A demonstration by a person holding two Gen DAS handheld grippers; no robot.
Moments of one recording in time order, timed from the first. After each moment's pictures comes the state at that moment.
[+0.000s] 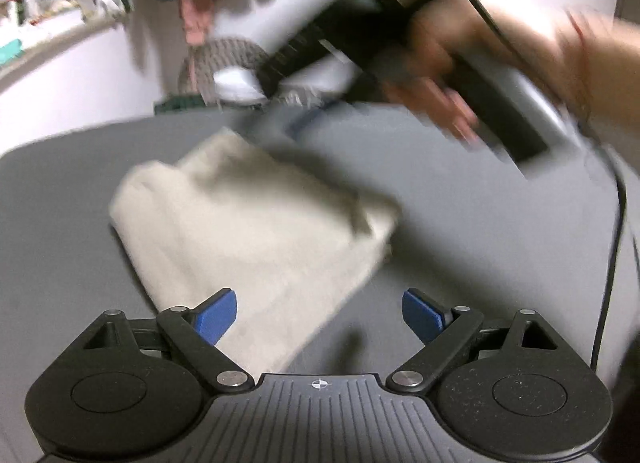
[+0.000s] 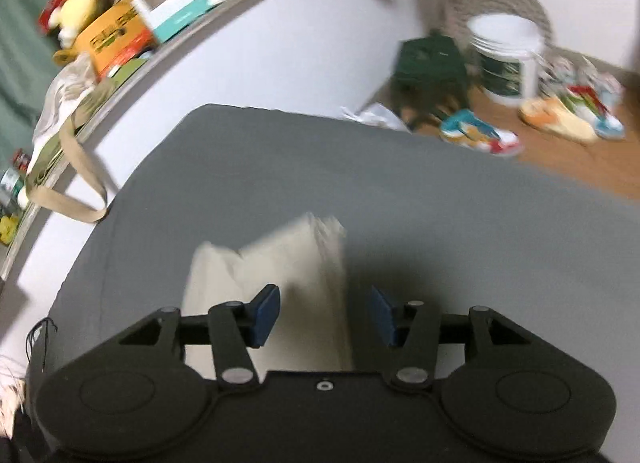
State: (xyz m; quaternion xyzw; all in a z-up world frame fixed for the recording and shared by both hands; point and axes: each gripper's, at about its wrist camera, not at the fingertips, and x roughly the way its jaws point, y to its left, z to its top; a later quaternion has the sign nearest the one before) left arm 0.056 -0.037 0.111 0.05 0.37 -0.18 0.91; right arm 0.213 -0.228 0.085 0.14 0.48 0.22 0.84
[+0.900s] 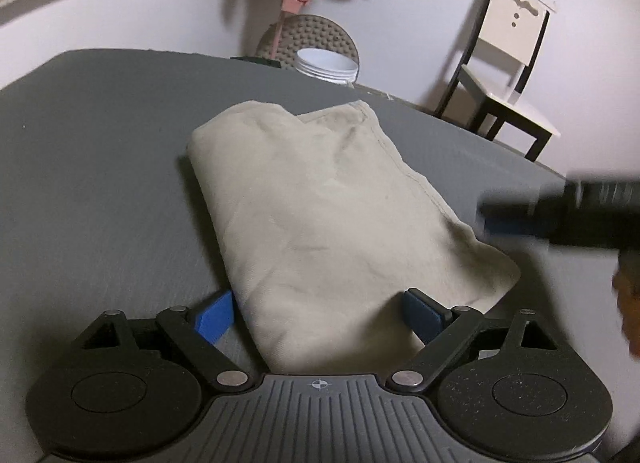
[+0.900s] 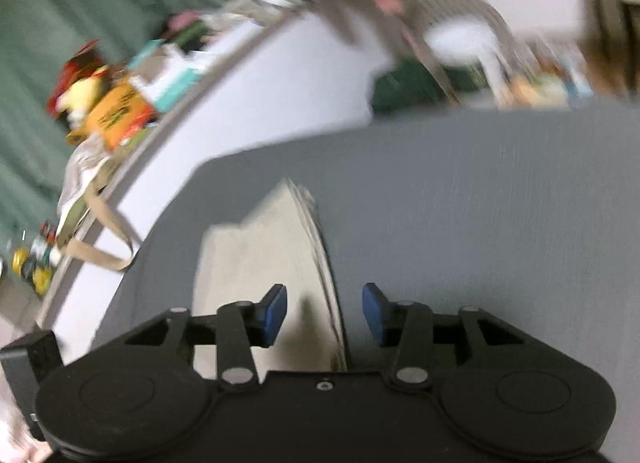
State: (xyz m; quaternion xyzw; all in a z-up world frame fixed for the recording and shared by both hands) left arm 0.094 -0.012 0.062 -0.07 0.42 -0.09 0.90; right arm 0.154 -0.259 0.070 0.21 0.39 0.22 0.87
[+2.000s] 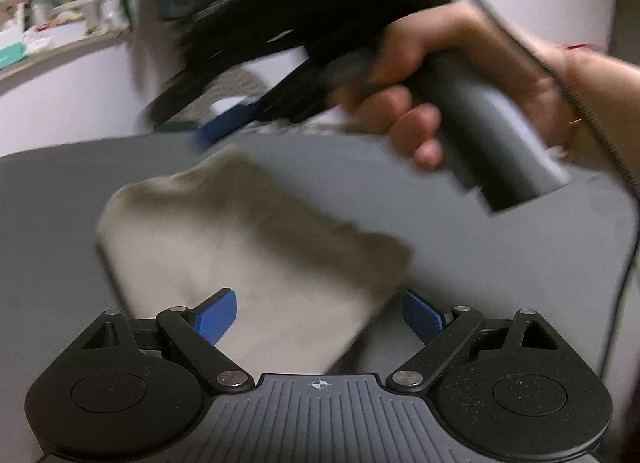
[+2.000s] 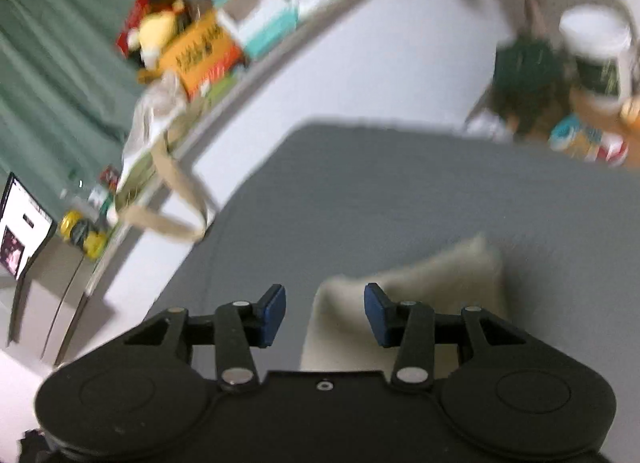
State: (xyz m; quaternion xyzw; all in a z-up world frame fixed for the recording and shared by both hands) left arm 0.064 -0.058 0.077 0.02 0.35 -0.23 0.91; right arm 0.239 -0.164 0.082 0.20 0.46 0.36 0.79
